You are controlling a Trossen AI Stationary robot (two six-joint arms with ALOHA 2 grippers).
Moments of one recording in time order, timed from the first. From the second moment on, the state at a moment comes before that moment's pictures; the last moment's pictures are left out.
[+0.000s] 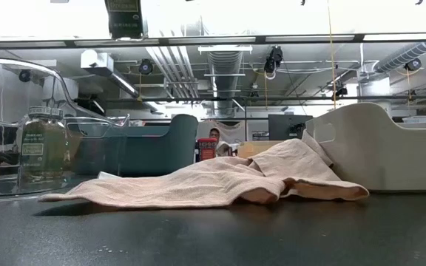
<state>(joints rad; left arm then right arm) -0.71 1.31 1.06 -0.39 -1.03 -0.12 0.24 1.91 1.38 0.42 0.23 -0.51</state>
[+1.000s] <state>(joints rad) -0.89 1.23 1.01 -0.97 -0.85 -0.94 0.24 1.88 1.37 0.23 0.23 -0.25</state>
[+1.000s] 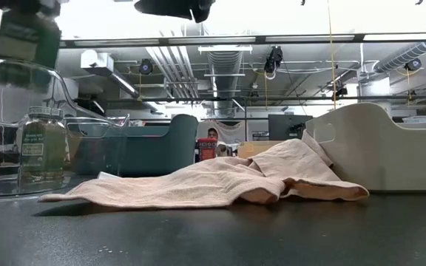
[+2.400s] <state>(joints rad) -0.97 1.22 0.71 -0.91 -0.73 -1.23 0.24 1.88 1.30 0.29 0.23 -0.21</state>
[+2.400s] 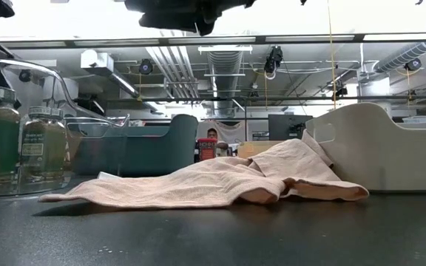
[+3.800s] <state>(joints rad) -0.97 1.23 0.76 -0.99 -0.73 -1.21 0.24 1.88 1.30 0.24 0.23 -0.17</state>
